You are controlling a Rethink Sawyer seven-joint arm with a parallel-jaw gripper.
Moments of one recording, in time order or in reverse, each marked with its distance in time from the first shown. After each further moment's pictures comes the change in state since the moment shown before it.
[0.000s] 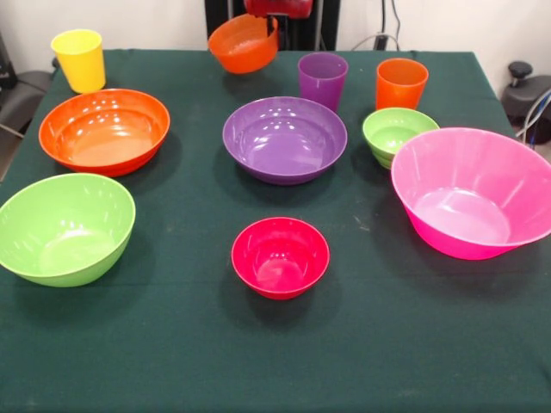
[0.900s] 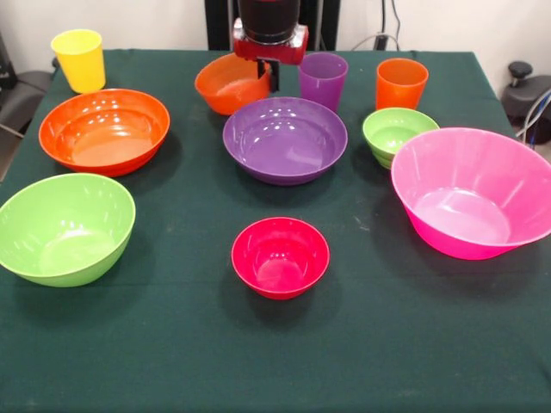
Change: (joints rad) arm 0.021 0.049 0.037 -0.233 0.115 0.174 0.000
